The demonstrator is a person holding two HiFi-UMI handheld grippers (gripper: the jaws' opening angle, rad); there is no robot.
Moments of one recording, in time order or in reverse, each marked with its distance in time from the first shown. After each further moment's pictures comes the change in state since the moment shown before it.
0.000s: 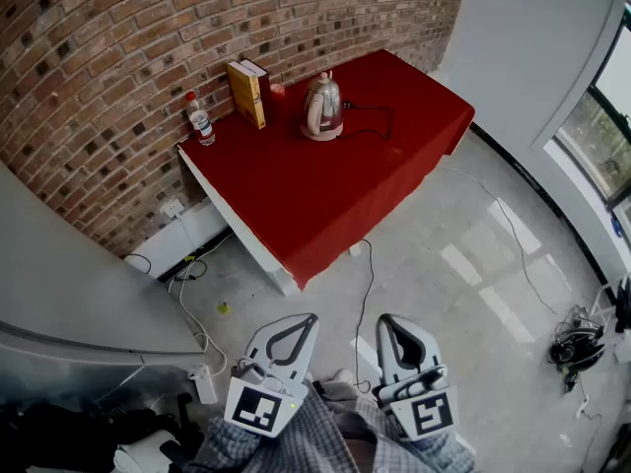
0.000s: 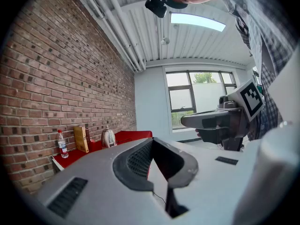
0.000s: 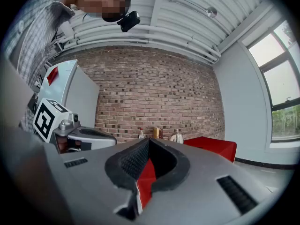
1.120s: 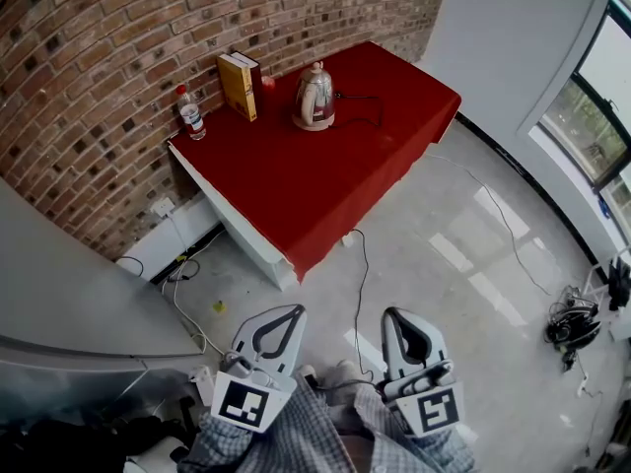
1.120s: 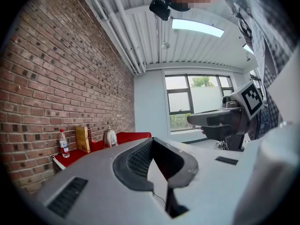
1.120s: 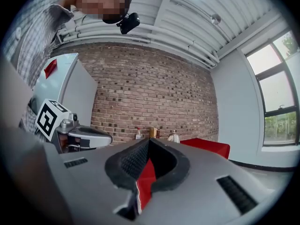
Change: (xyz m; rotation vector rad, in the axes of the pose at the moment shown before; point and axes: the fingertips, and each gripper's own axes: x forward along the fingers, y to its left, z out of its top) left arm -0.037 0.031 -0.013 0.006 -0.008 -0.035; right arm -0.007 0.031 -0.001 -0.031 -0.010 -0.075
